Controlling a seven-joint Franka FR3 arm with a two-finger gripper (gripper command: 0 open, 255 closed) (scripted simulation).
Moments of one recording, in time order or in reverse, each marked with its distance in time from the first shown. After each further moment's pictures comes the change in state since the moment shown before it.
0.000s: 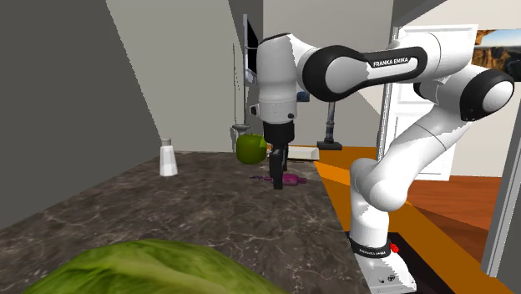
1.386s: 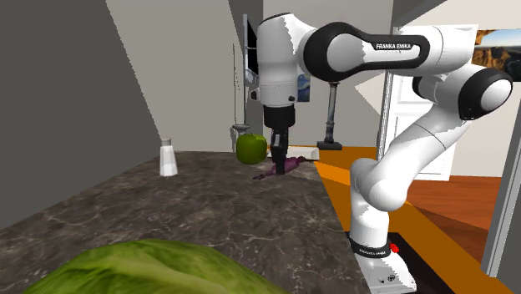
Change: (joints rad) arm -0.009 0.012 -0.014 0.101 -0.014 -0.088 -0.006
